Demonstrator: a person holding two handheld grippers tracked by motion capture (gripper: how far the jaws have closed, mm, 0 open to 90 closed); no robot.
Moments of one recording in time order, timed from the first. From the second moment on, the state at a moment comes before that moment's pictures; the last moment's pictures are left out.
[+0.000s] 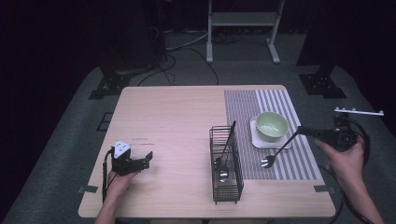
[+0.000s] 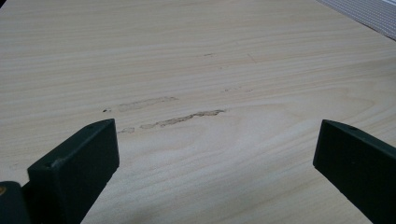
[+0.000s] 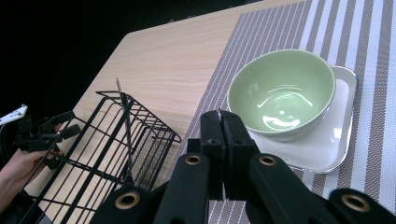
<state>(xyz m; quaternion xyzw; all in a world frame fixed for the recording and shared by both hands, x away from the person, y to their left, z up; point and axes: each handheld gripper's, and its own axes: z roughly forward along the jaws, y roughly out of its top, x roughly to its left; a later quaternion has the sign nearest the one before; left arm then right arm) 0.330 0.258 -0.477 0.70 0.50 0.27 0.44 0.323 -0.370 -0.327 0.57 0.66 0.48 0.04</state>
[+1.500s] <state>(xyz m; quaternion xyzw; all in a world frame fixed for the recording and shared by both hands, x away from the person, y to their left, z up) 0.330 0.258 -0.477 0.70 0.50 0.27 0.44 0.353 -0.369 -0.316 0.59 0.64 0.49 0.07</state>
